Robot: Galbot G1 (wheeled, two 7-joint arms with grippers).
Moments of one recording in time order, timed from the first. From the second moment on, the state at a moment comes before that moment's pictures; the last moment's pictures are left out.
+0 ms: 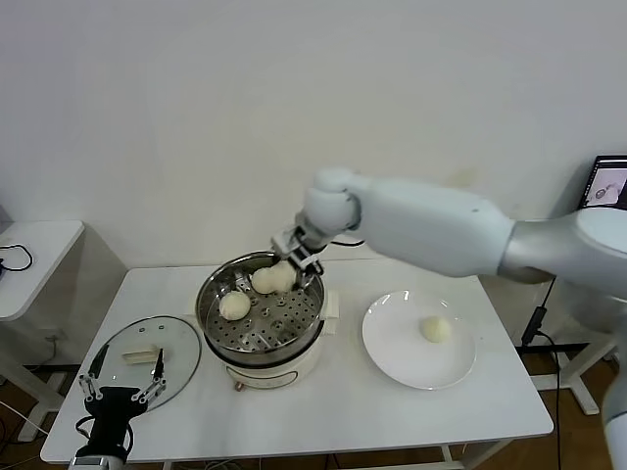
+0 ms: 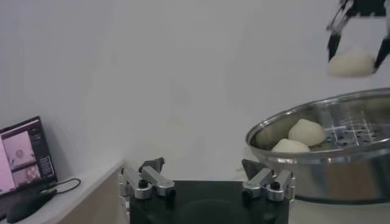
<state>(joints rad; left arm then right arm) 1.80 -1.27 -0.75 -2.20 -0.02 -0.02 -0.15 0.49 1.30 -1.19 1.31 0.10 -0.14 -0.98</state>
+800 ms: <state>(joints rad) 1.79 -1.27 -0.76 -2.18 -0.03 -0.03 -0.16 0.44 1.47 -1.26 1.25 -0.04 0.10 -1.00</state>
